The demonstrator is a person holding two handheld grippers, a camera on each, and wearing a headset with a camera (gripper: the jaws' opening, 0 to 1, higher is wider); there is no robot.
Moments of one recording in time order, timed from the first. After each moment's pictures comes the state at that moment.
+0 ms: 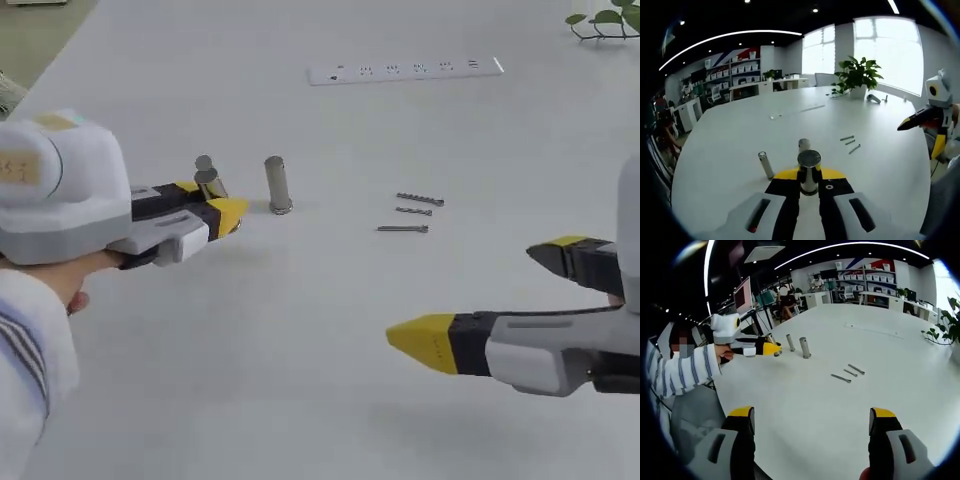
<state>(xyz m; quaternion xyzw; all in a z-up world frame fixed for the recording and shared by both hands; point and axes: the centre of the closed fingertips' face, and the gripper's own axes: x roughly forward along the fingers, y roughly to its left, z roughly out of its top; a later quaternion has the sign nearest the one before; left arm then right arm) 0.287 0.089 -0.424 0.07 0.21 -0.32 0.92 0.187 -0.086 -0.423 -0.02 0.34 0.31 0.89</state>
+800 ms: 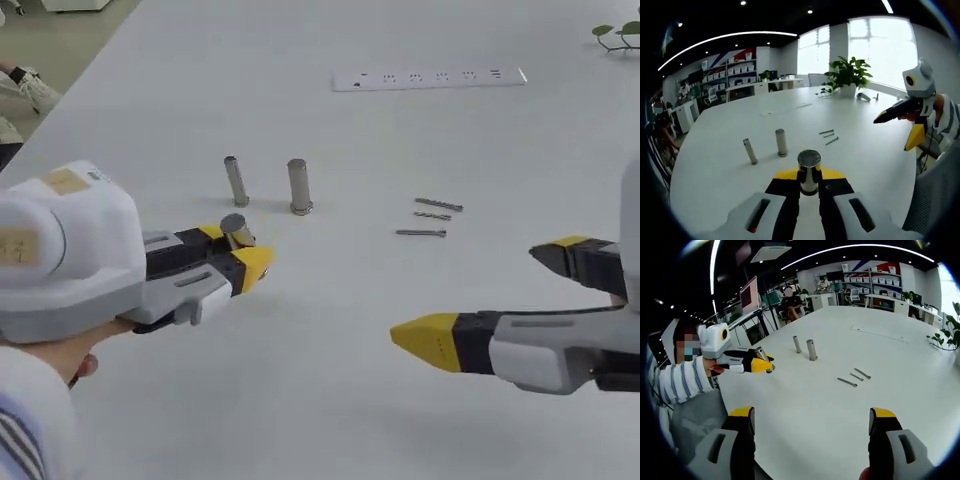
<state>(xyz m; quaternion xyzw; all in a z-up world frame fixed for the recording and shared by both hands) 0.227 0.069 -0.426 0.07 0.21 -0.34 0.91 0.186 -0.075 -0.418 -0.03 0.33 0.34 0.88</state>
